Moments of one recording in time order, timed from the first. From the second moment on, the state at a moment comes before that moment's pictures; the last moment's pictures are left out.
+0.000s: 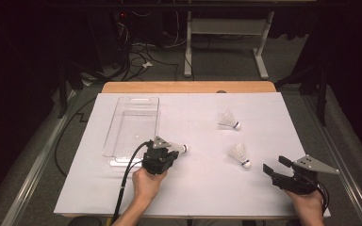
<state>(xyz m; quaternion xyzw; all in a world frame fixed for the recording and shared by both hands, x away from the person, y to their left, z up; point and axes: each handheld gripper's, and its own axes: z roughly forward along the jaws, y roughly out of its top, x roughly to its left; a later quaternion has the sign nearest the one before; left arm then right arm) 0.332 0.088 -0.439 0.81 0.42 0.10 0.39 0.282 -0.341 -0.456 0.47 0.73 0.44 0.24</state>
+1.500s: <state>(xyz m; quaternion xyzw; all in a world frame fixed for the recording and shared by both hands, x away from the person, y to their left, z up) 0.396 0.090 -0.405 0.82 0.44 0.08 0.35 0.283 -0.341 -0.456 0.47 0.73 0.45 0.23</state>
